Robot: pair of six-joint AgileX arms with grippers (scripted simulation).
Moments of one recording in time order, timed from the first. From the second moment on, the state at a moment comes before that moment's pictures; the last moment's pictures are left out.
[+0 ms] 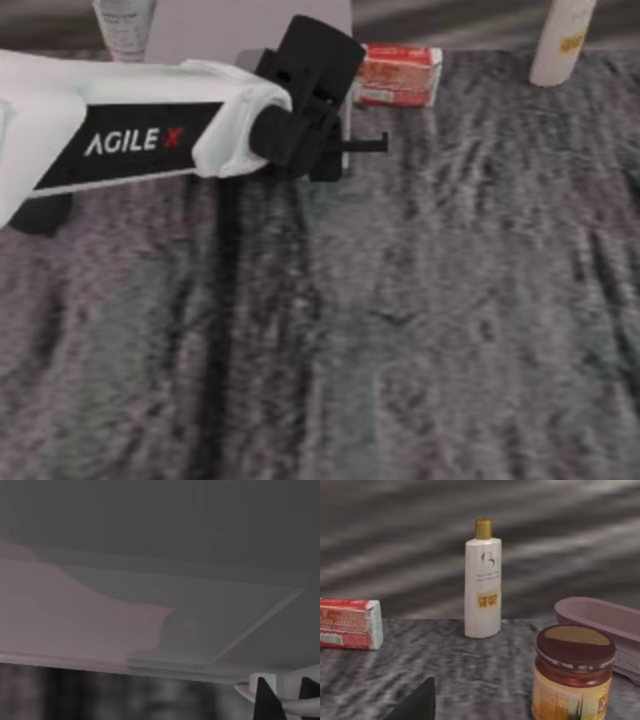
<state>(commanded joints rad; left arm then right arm) -0.61 2.06 1.43 -0.30 -0.34 -0.46 0.00 0.00 0.00 0.00 0.00 0.00</state>
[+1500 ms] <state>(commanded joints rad) -0.60 2.03 1.37 -0.26 -0.30 -0.41 0.00 0.00 0.00 0.00 0.00 0.00</state>
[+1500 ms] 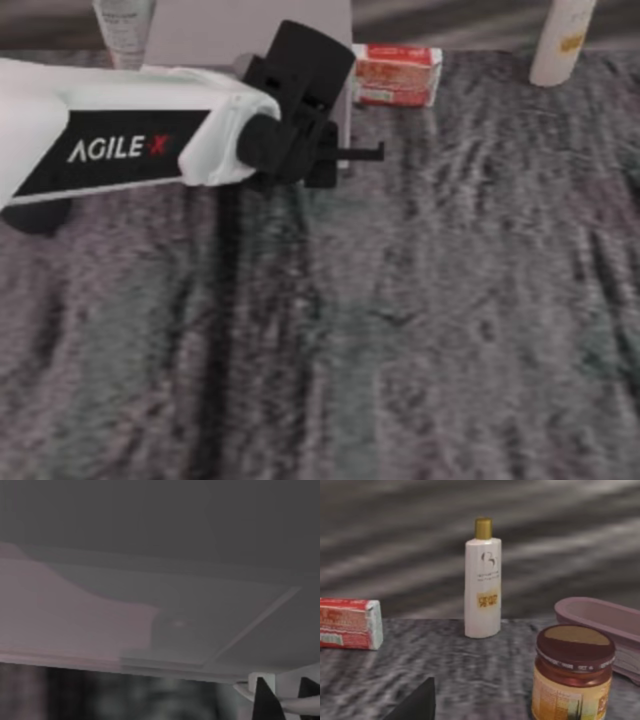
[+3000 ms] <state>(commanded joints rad) -0.60 2.01 1.35 -0.25 -0.29 -0.40 0.00 0.00 0.00 0.00 0.00 0.00</state>
